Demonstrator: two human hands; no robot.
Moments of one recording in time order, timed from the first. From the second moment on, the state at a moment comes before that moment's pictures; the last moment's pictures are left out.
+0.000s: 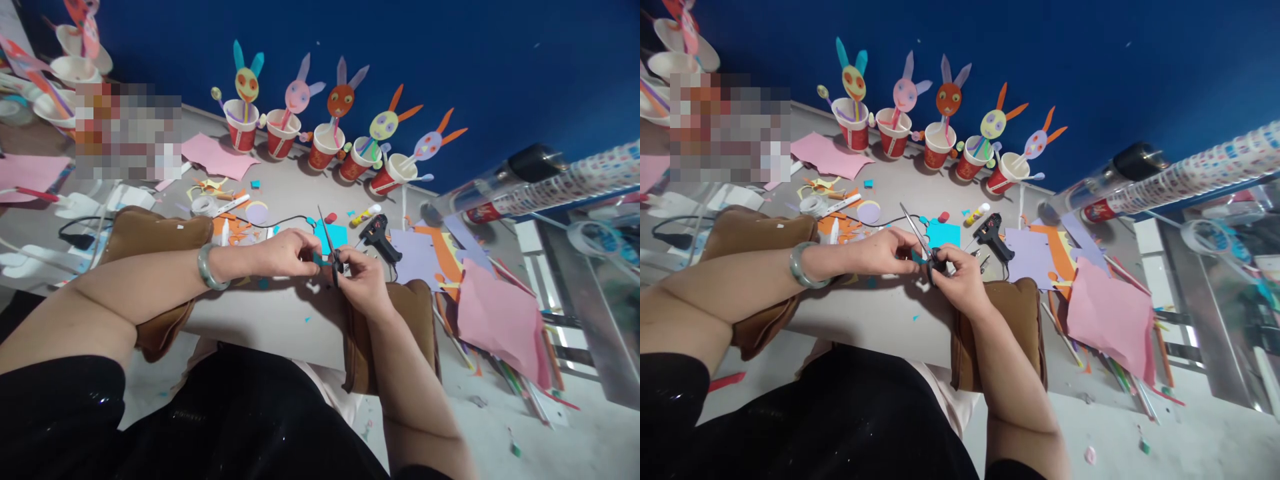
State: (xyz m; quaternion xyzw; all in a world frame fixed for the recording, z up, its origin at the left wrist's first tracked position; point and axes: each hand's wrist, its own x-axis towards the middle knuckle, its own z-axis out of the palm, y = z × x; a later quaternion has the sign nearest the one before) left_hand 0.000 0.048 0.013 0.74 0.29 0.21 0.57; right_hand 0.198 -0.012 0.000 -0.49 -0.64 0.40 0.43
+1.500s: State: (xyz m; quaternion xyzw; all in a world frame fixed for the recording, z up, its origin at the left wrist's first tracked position) left_hand 0.003 0.047 0.031 0.39 0.35 0.38 0.76; right_hand 0.185 -0.016 0.008 -0.49 -0.65 0.49 0.32
